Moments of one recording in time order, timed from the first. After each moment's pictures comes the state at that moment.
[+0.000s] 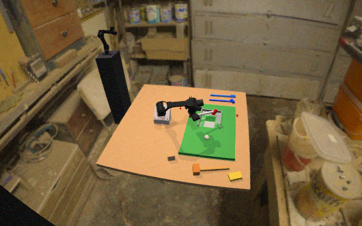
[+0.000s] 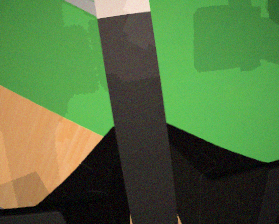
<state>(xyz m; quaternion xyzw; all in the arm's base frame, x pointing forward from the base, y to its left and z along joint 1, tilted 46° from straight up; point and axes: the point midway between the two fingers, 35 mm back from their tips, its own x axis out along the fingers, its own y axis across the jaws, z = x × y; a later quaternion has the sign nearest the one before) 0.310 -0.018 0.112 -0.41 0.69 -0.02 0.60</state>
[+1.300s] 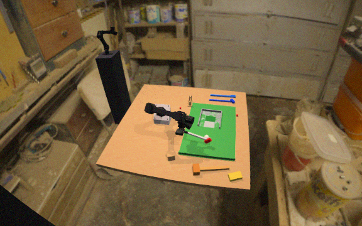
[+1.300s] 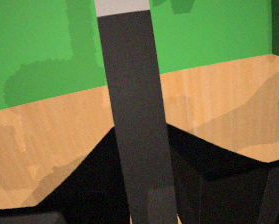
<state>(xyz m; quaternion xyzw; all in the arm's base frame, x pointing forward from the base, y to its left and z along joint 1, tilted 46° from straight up) 0.238 -0.155 0.200 -0.24 0.64 -0.31 0.66</state>
